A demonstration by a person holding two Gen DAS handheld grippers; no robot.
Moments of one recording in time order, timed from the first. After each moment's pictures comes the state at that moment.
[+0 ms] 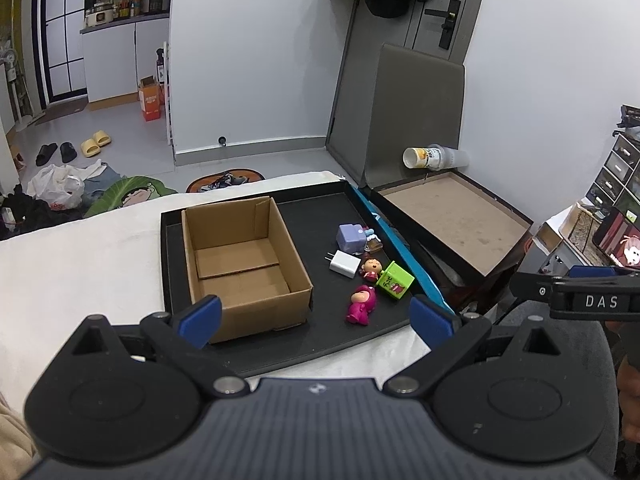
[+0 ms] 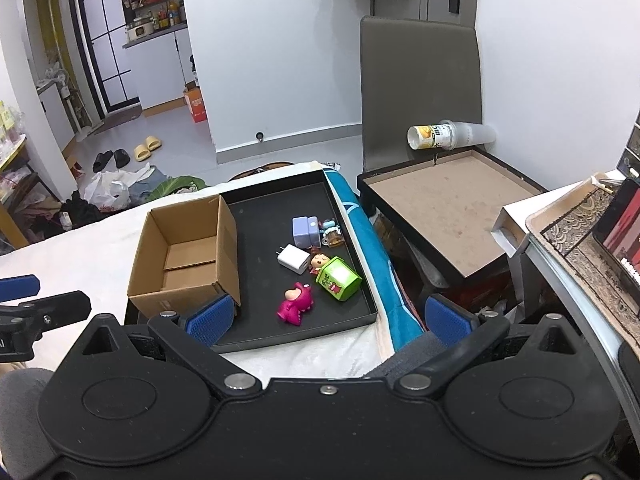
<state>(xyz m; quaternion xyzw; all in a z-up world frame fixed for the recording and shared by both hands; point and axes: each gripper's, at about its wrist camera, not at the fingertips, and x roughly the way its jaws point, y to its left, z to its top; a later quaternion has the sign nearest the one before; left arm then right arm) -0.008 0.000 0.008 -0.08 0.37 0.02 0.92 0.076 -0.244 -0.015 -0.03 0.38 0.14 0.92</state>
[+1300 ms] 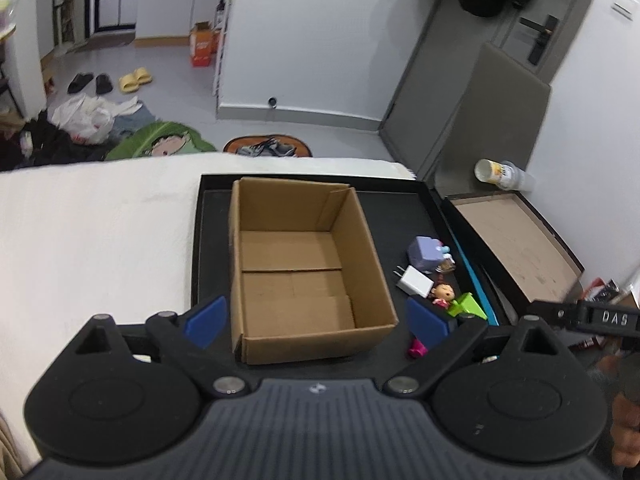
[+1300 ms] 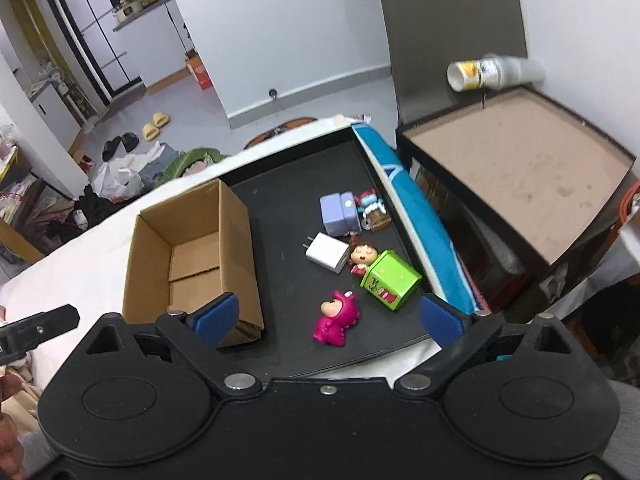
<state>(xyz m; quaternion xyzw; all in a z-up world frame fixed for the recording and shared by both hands) 0.067 0.093 -0.064 -0.18 0.40 0.09 0.89 0.181 -0.201 -0.083 0.02 0.47 0.16 0.87</state>
